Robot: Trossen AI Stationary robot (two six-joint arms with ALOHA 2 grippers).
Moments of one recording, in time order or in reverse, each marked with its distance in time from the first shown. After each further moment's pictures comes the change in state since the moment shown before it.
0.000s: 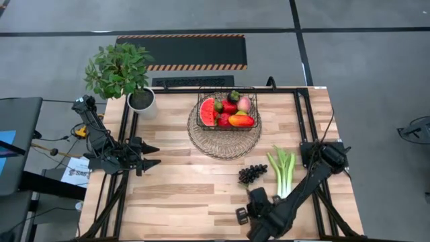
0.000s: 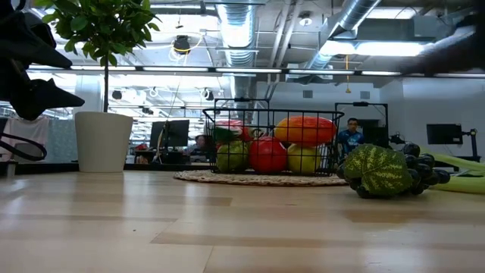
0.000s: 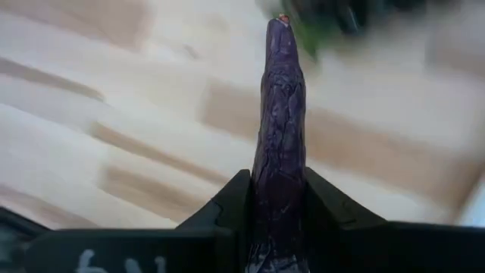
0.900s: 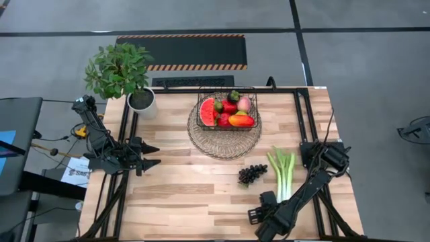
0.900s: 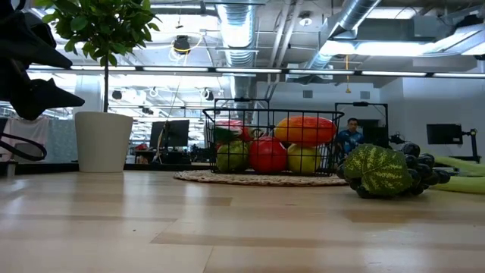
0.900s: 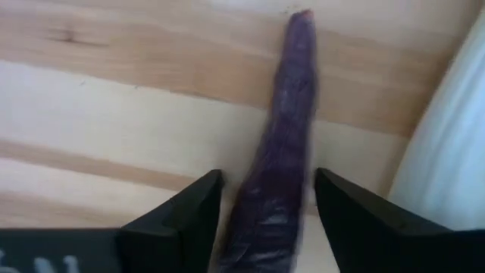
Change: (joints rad) left arm 0.000 0.000 0.000 0.000 -0.002 0.000; right arm 0.053 0.000 -0.306 0.267 -0.294 0.168
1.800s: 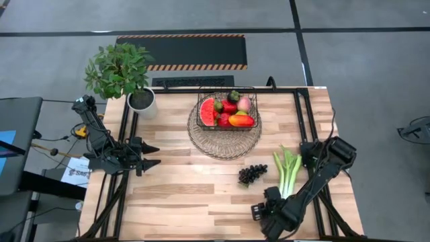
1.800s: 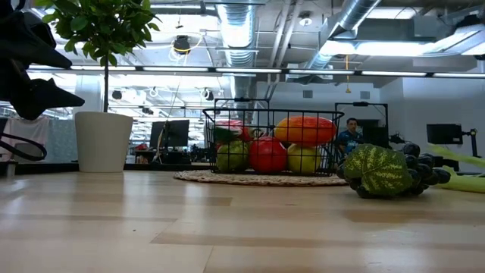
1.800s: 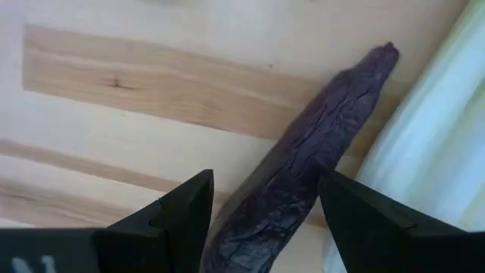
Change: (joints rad) left arm 0.000 0.000 0.000 0.000 0.002 0.007; right arm 0.018 -0.129 -0.074 -0.009 0.097 0.006
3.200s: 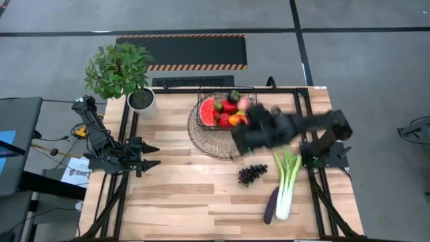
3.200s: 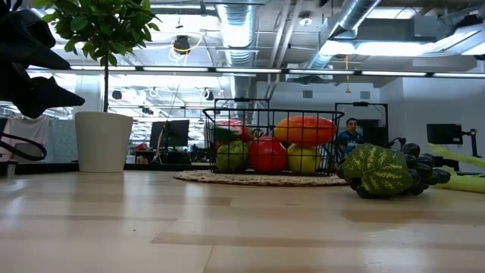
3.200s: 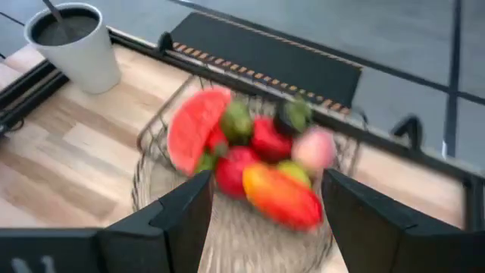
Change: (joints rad) left arm 0.000 0.000 0.000 -0.002 0.009 0.068; right arm -0.641 -0.162 0.719 -0.609 0.671 -1.087
